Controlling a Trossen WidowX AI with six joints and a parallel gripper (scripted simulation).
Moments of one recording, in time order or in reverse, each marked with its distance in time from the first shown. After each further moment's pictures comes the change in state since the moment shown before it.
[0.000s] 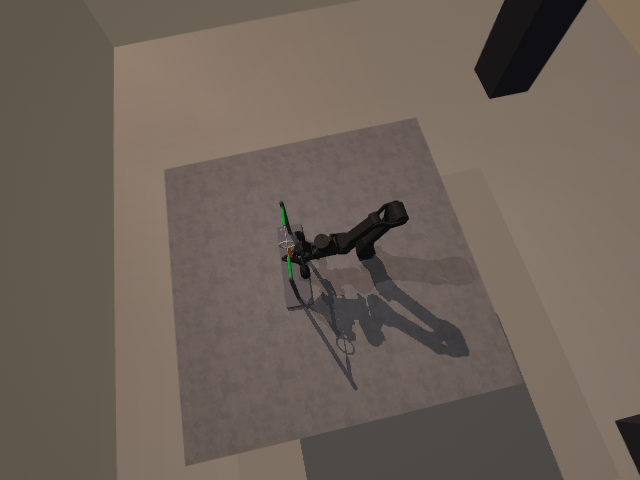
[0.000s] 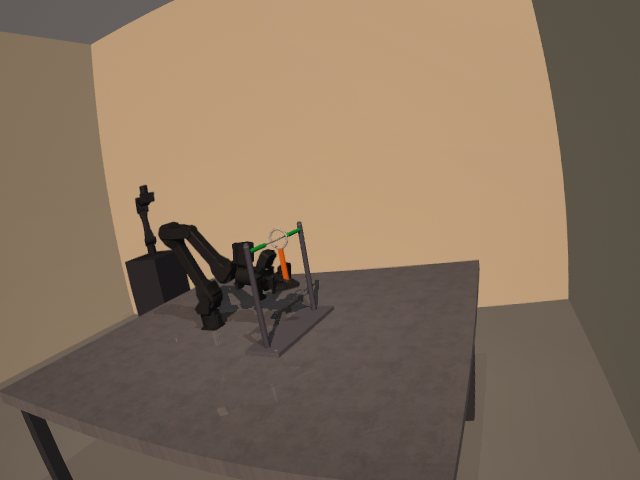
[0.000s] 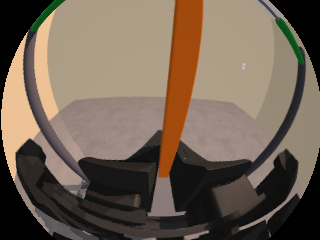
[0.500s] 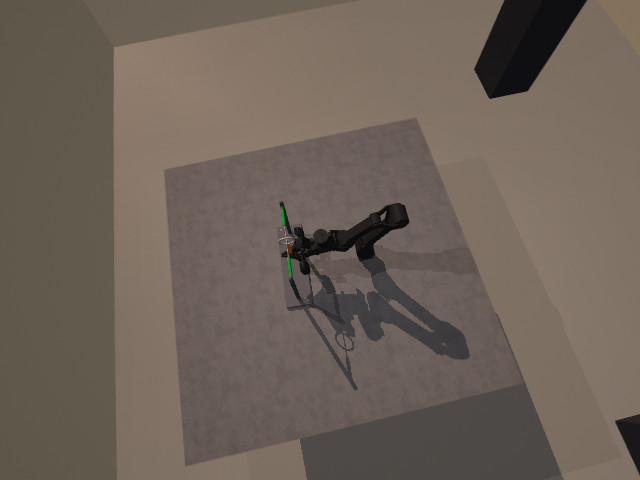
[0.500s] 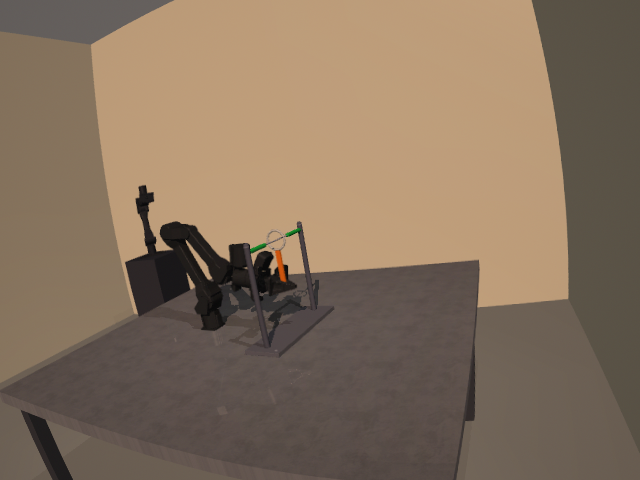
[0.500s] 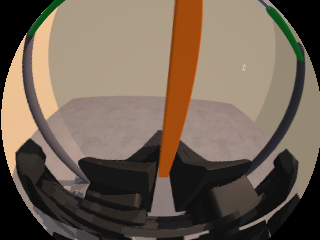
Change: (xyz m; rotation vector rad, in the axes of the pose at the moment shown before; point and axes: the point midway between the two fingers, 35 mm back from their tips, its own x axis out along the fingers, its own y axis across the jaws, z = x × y) arm 0.000 -0.017 0.000 -0.022 0.000 0.008
